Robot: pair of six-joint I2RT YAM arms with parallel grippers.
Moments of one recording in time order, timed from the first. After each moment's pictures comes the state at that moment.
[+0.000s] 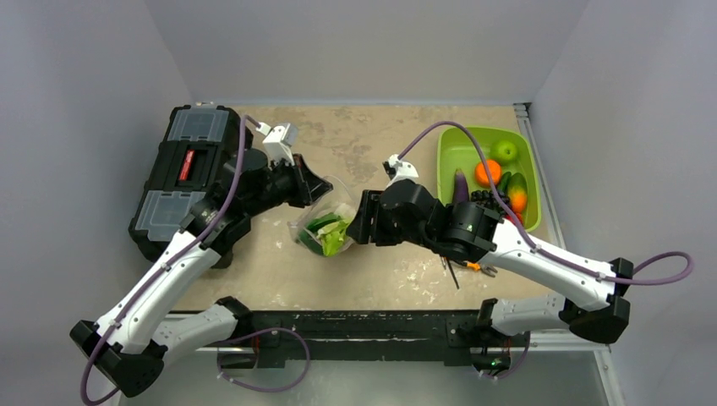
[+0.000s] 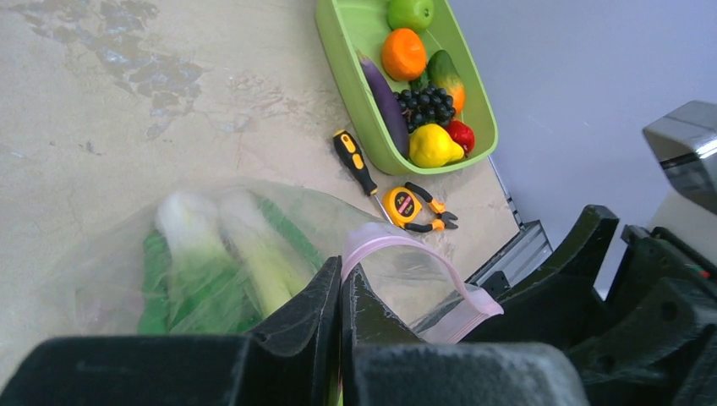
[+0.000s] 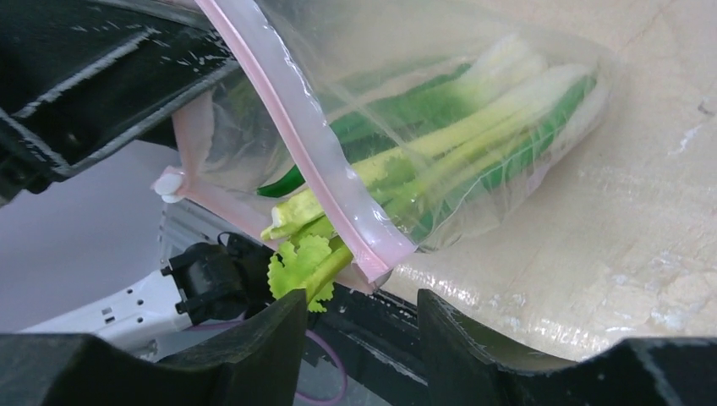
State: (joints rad) left arm -0.58 0.99 1.11 -0.46 0.18 -0.58; right arm 1.13 1.22 1.36 -0.77 0.25 0.92
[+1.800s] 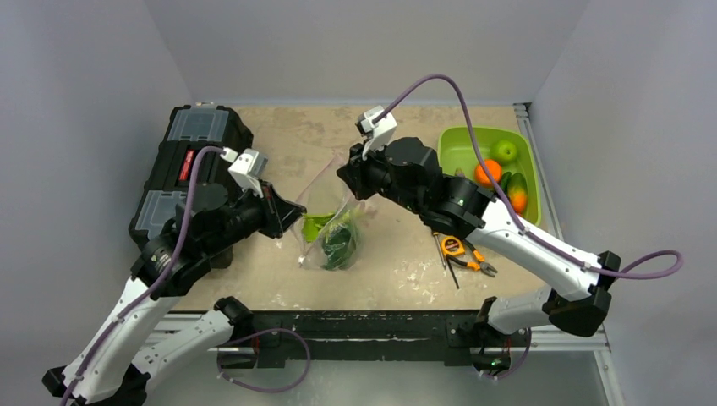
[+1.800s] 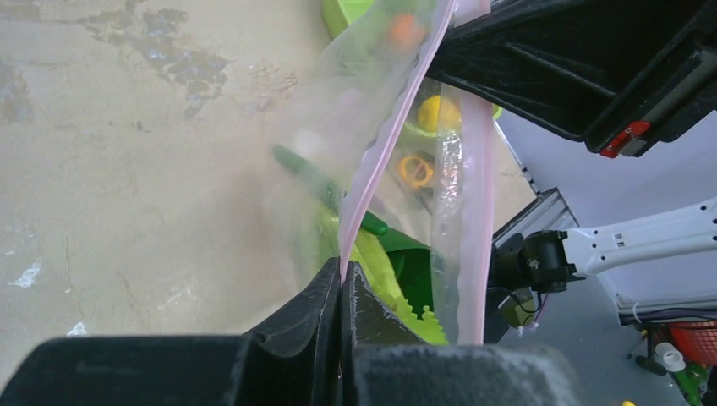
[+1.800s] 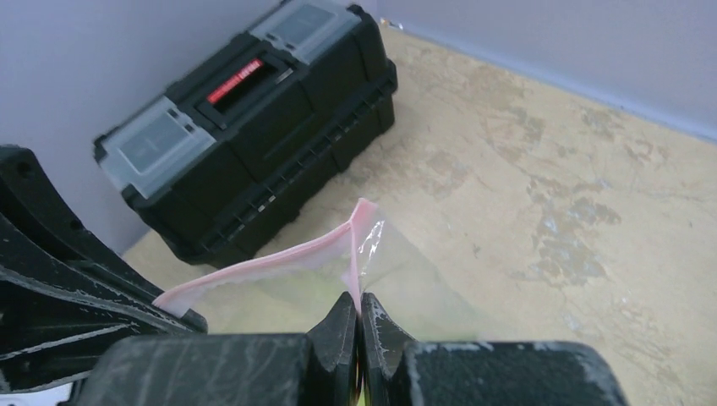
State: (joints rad) left arm -0.65 0.75 1.12 -0.71 0.10 -0.48; right arm 1.02 1.36 1.52 -0.45 0.24 0.28
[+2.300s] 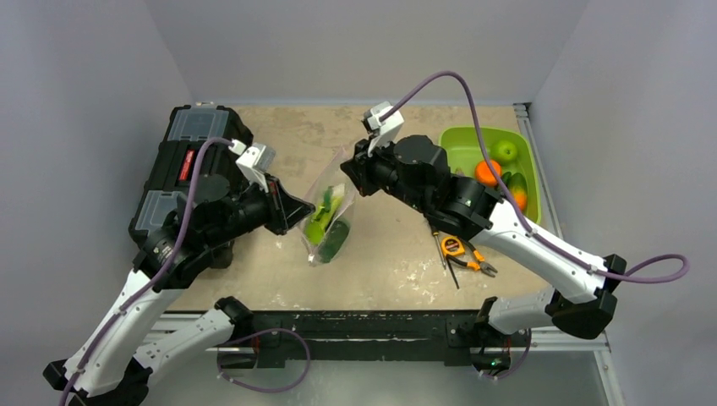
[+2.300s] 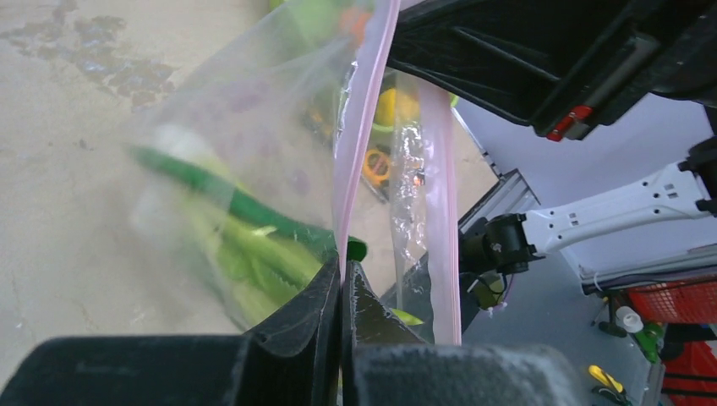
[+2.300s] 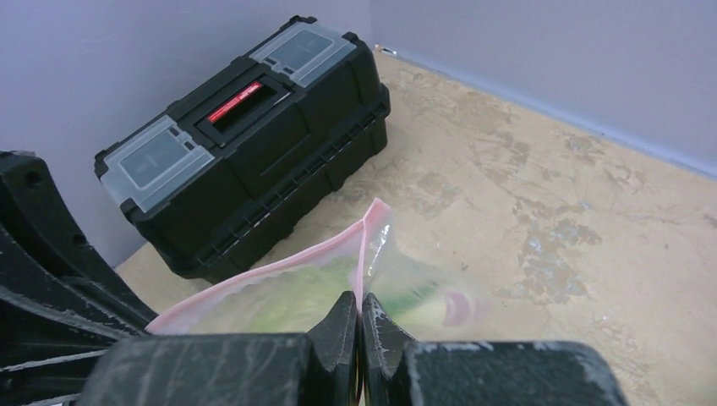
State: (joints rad) left arm -0.65 0.78 1.17 -0.69 0.19 -0.48; right arm 1.02 1.33 1.53 -0.42 0.24 0.24
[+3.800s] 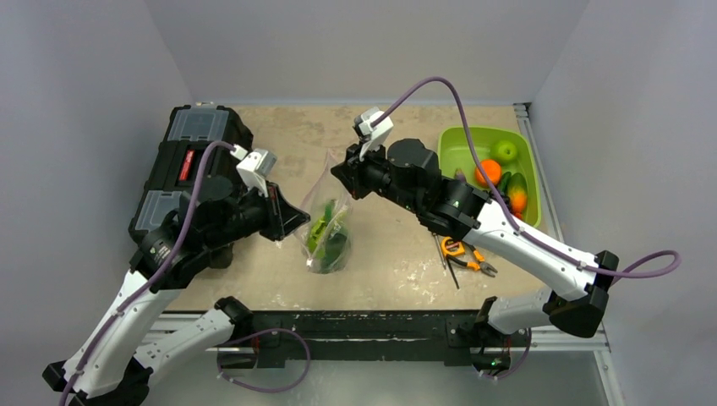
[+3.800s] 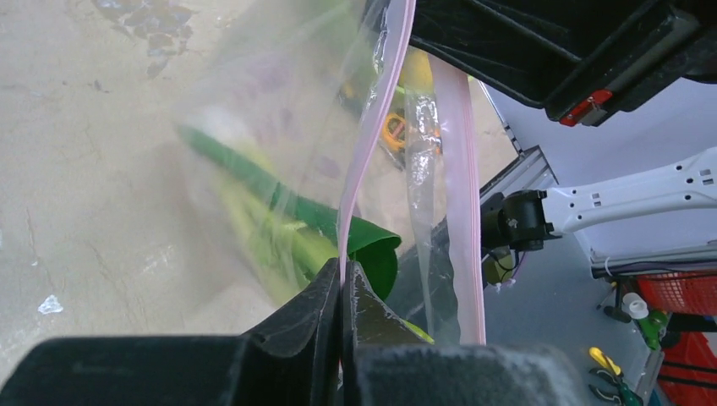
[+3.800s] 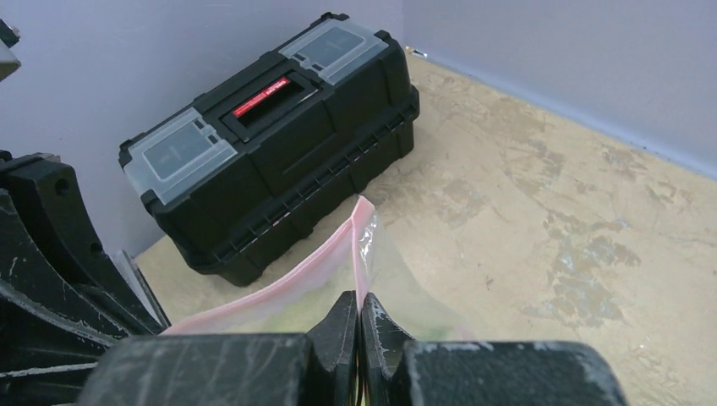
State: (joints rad) left arm -0.64 0.79 1.19 -0.80 0.19 -0.49; right arm 1.01 1.34 1.46 -0.32 0.17 0.23
